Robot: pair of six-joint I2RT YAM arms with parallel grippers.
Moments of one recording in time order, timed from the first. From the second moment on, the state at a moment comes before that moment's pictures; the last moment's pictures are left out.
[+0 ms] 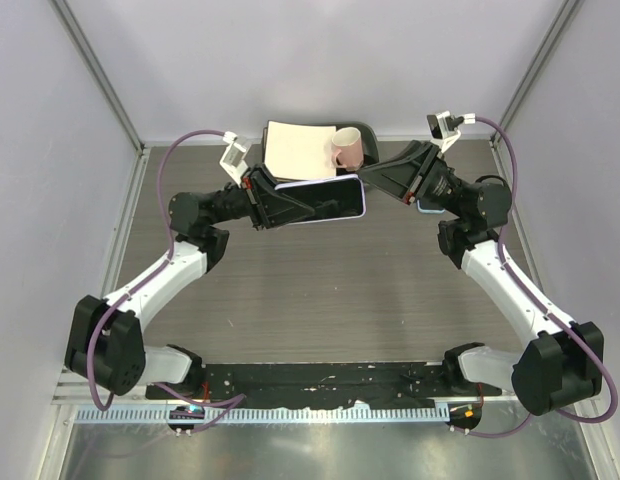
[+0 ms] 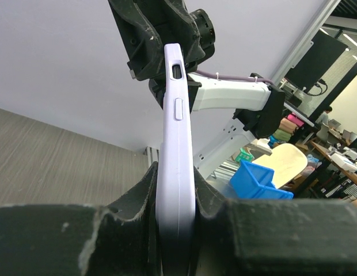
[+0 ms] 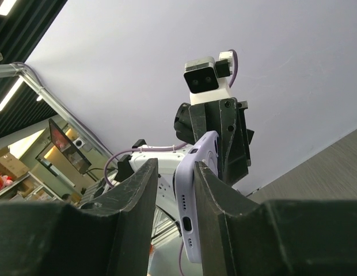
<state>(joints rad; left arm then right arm) -0.42 1.33 0.90 1.14 1.04 -1.13 0.28 1.20 0.95 1.01 -0.88 1.42</state>
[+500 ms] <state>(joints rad) -0.42 1.35 0.90 1.14 1.04 -1.13 0.29 1.21 0.95 0.95 -0.86 1.37</state>
